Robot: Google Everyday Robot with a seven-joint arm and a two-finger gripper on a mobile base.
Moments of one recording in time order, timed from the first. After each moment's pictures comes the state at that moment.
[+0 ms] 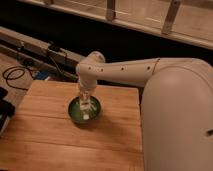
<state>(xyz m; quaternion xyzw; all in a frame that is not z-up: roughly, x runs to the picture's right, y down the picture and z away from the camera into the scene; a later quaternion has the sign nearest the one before) -0.118 0.021 0.800 -0.25 0.05 0.62 0.74</state>
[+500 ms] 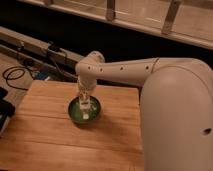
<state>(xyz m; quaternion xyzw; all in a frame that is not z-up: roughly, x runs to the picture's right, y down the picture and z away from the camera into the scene) -0.114 0.020 0.802 -0.25 0.06 0.62 0.74</state>
